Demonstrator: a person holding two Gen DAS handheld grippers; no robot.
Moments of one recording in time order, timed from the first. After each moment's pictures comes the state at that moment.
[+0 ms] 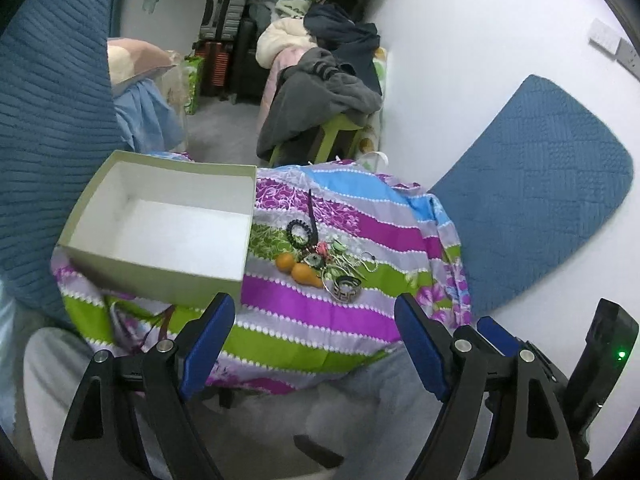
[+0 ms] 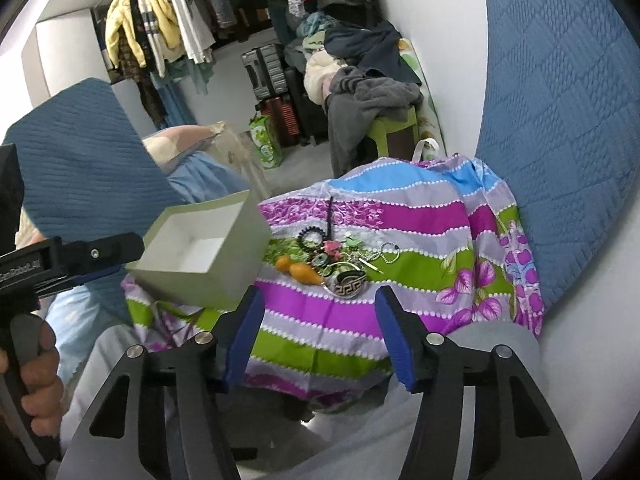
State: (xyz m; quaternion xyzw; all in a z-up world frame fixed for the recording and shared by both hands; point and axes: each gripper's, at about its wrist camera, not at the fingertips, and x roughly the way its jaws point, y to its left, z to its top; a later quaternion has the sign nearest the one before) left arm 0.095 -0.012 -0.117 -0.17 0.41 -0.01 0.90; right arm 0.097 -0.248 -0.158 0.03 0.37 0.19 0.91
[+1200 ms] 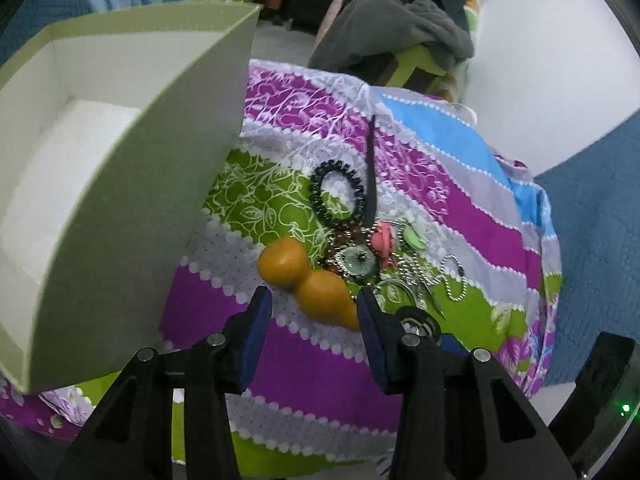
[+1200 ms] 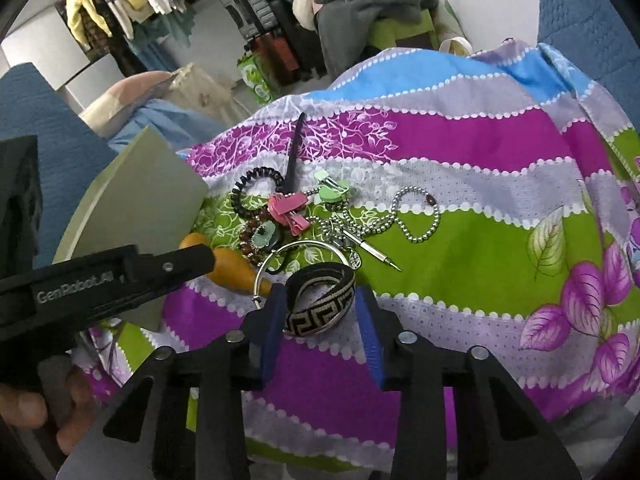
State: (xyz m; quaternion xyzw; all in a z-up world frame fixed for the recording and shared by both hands) left arm 0.252 -0.034 -0.300 -0.25 0.51 0.08 0.82; right arm 0.239 -0.229 -0.310 0.06 0.48 0.23 0.84
